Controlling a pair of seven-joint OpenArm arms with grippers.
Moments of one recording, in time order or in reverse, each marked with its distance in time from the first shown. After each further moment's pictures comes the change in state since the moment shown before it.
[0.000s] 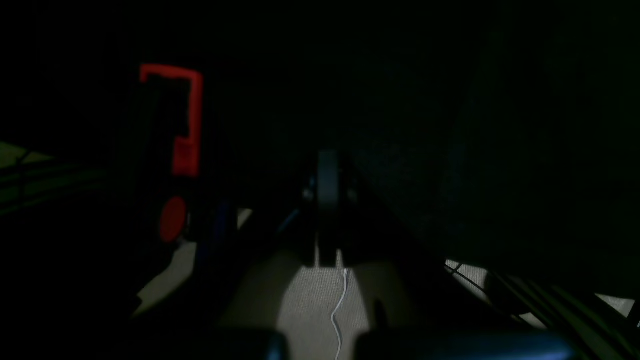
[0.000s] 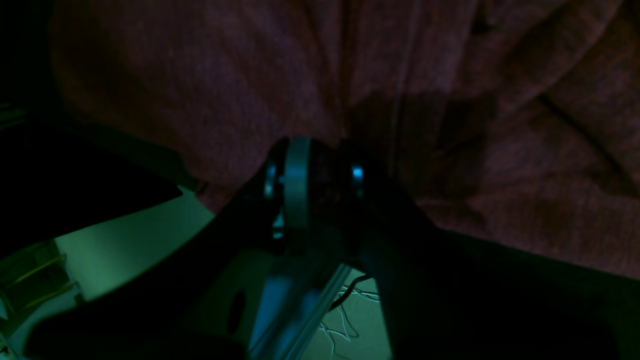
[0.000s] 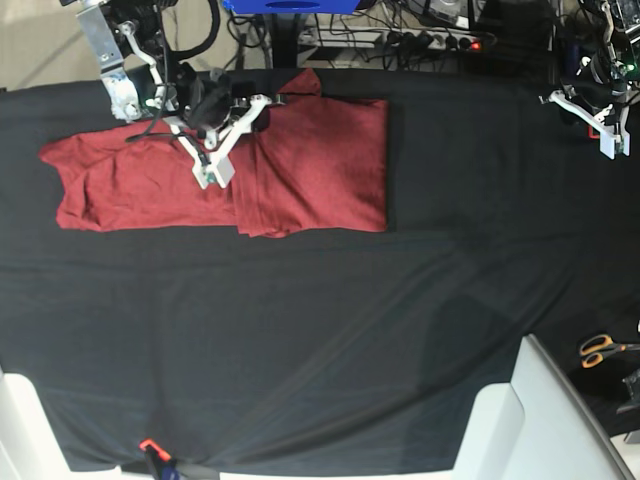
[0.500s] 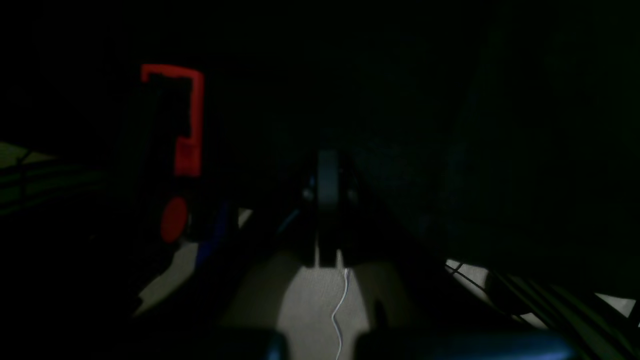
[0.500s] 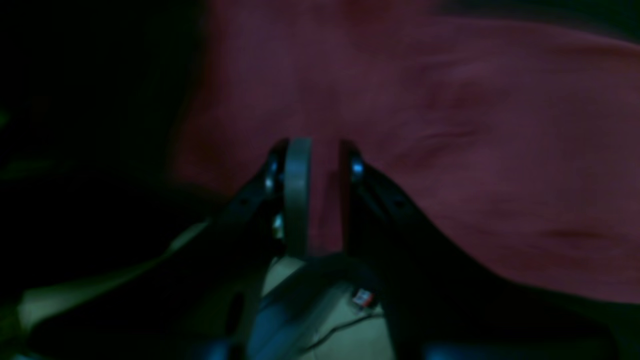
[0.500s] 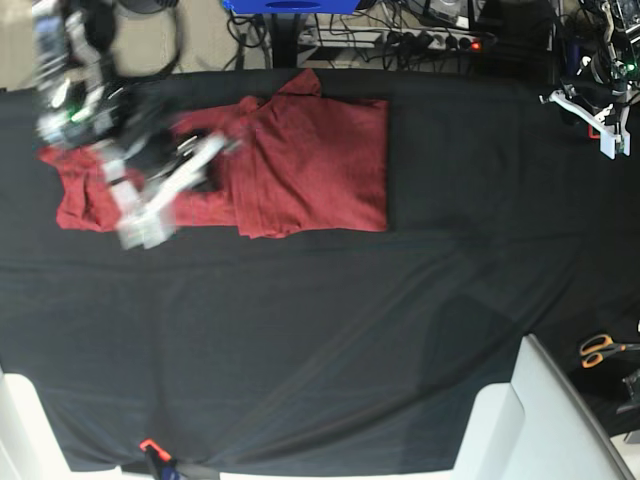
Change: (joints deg) left arm 0.0 0.0 0.0 0.0 0.0 0.0 0.0; right arm -0.8 3.6 14.8 21.1 -0.3 -0.3 -6.5
